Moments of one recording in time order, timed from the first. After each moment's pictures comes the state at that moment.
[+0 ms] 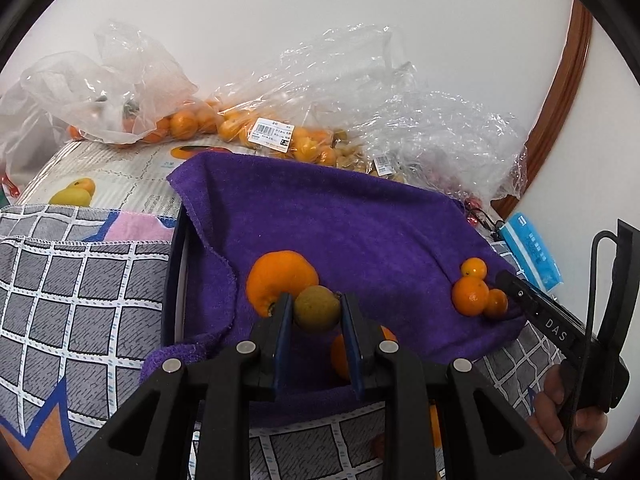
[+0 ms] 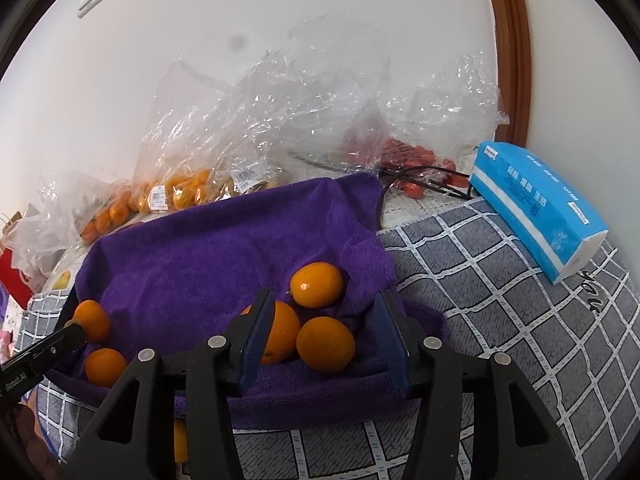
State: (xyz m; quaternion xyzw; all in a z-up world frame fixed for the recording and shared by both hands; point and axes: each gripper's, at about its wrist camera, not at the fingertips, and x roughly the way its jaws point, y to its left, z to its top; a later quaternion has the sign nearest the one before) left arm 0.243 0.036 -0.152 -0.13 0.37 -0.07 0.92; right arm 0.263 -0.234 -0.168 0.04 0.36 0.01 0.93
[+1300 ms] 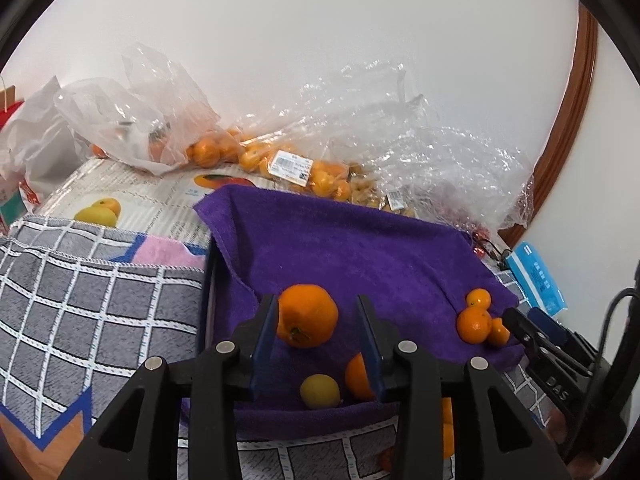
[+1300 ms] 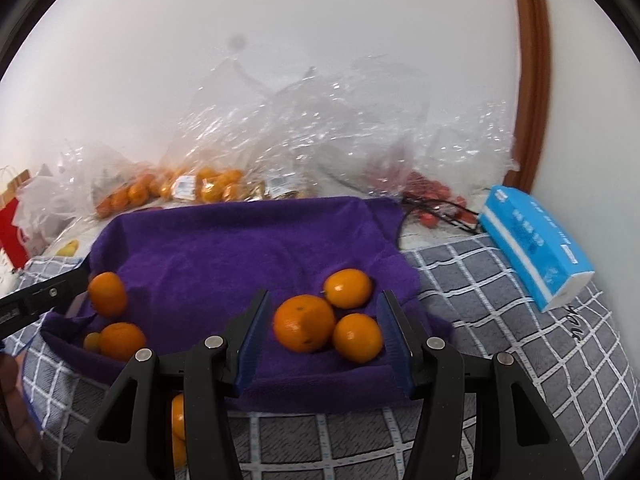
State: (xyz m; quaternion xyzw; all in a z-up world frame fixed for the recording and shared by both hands) left arm 0.235 0.050 -0.136 -0.14 0.33 -0.04 0.93; right arm 0.238 -0.202 -0.153 -0.02 0.33 0.03 0.94
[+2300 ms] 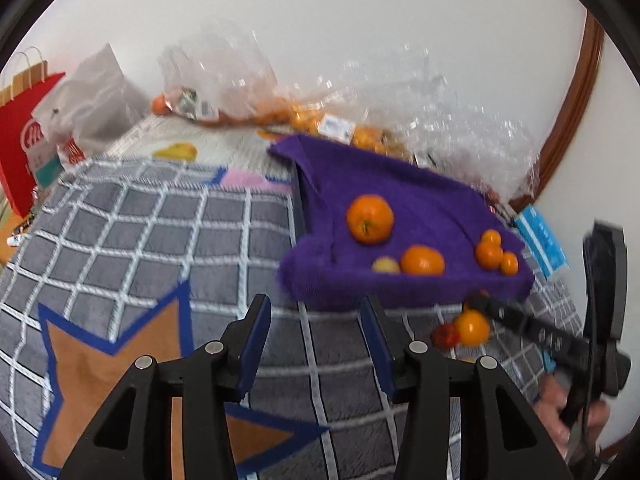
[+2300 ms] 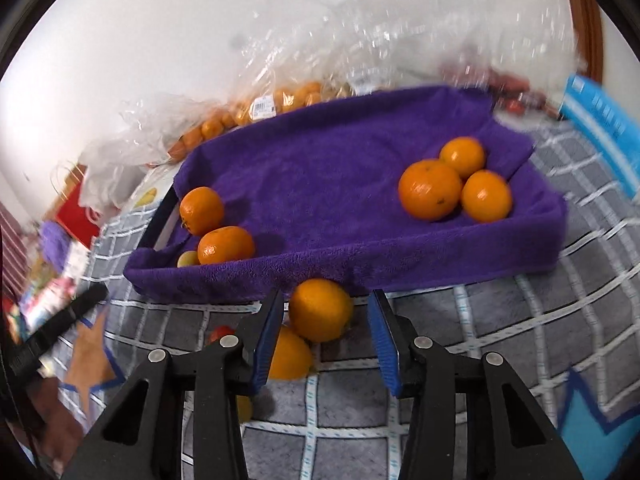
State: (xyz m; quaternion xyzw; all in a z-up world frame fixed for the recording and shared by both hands) left arm 0.157 0.089 -0.150 -0.14 0.39 -0.02 0.91; right arm 0.216 -0.174 -0.192 0.09 0.47 0.16 0.87
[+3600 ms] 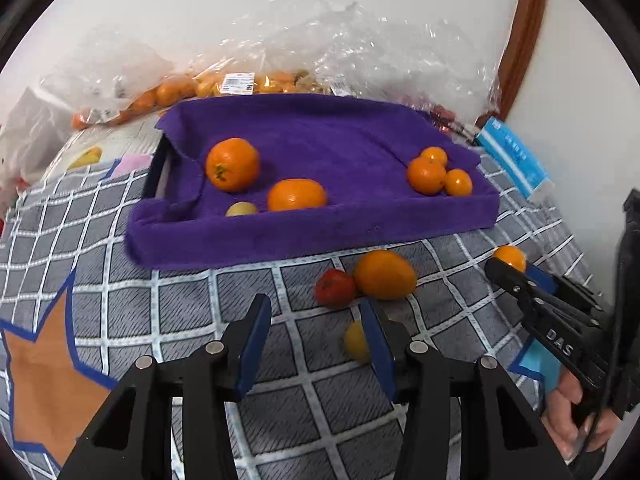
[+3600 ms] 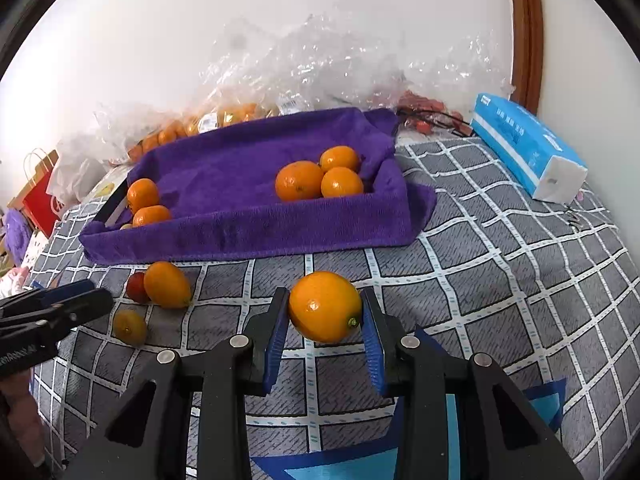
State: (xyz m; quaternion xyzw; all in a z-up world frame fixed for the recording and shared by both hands) left arm 0.168 -0.023 -0.156 -0.03 0.45 -0.07 0.89; right arm 0.167 -0.242 -0.185 0.02 0.41 0.09 0.91
